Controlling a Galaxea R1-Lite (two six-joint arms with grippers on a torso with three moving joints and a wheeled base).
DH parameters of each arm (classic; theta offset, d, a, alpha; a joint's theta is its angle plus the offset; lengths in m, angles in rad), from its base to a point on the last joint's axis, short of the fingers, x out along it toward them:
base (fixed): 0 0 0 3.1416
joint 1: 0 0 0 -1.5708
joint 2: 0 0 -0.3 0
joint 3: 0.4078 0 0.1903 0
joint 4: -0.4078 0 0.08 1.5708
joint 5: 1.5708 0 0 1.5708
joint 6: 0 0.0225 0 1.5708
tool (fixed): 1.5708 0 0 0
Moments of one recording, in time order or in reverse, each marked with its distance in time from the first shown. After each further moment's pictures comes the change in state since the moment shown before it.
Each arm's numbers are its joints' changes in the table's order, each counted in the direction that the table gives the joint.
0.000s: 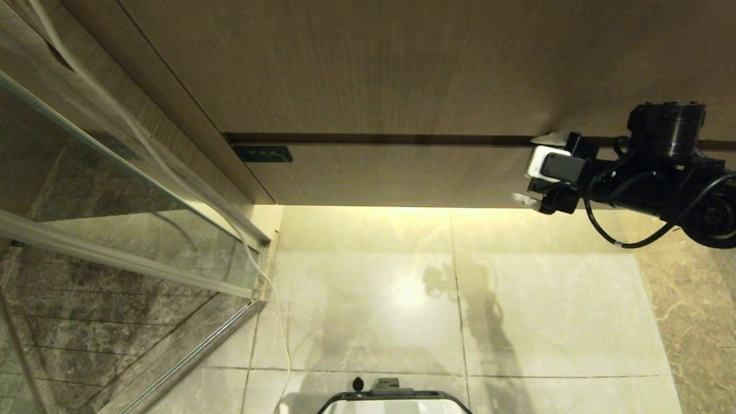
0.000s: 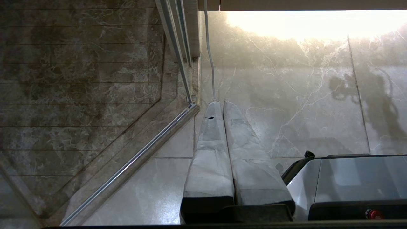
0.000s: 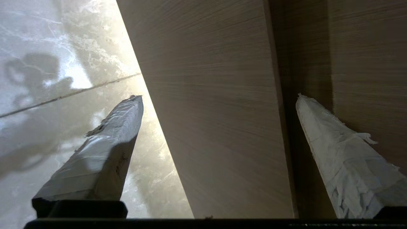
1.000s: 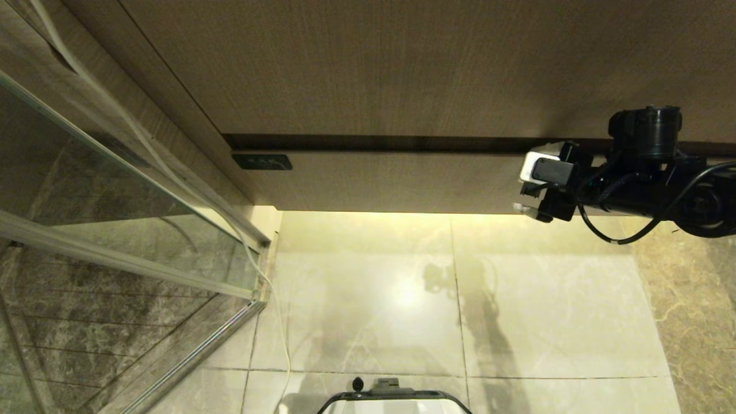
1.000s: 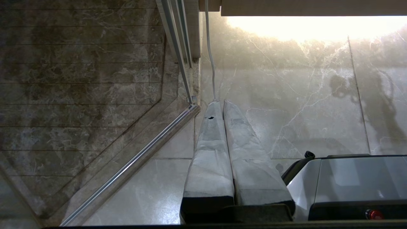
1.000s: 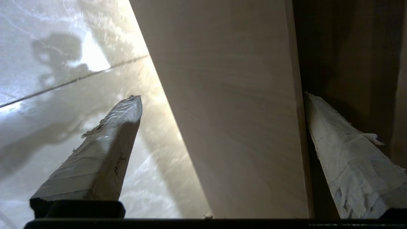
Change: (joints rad) left arm 0.000 0.000 0.000 0.000 0.000 0.000; right arm 0.015 -0.071 0.057 -0.229 0.081 0.045
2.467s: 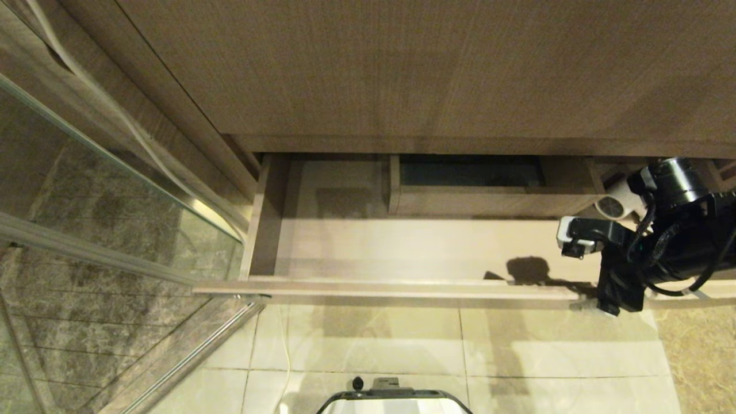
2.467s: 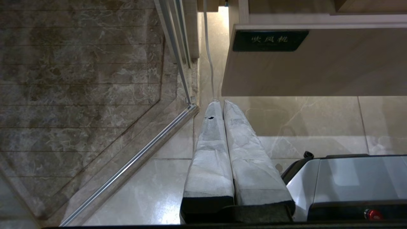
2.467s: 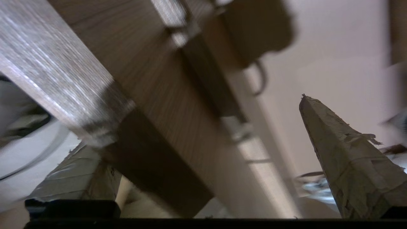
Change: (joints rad) left arm 0.000 0.000 0.000 0.000 0.000 -0.001; right arm 0.063 0.190 -0.152 -0.501 0.068 0.221
